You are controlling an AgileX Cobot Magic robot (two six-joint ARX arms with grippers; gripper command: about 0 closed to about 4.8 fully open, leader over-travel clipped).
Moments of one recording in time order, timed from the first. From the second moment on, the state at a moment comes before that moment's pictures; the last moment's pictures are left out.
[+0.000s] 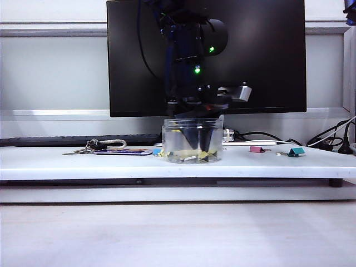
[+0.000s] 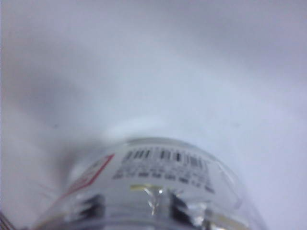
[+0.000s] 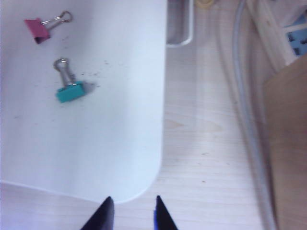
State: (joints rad) left arm -0.73 2.35 2.26 -1.16 -0.04 0.39; right arm 0.06 1.06 0.96 -0.73 0.01 -0.01
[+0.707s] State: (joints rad) left arm -0.73 2.37 2.27 -1.15 -0.04 0.41; right arm 0.06 1.06 0.96 -0.73 0.00 -0.01
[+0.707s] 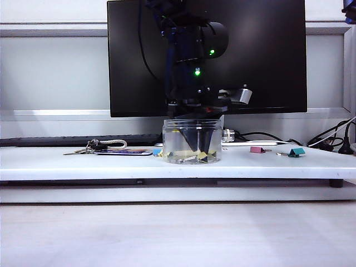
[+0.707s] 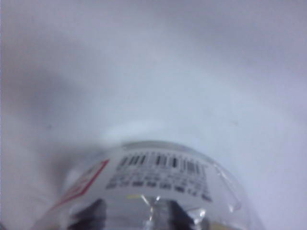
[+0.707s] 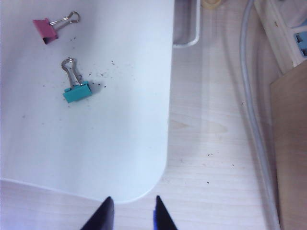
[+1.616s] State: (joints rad) left arm -0.74 2.36 2.26 -1.13 -0.02 0.39; right arm 0.06 1.06 0.96 -0.72 0.00 -0.01
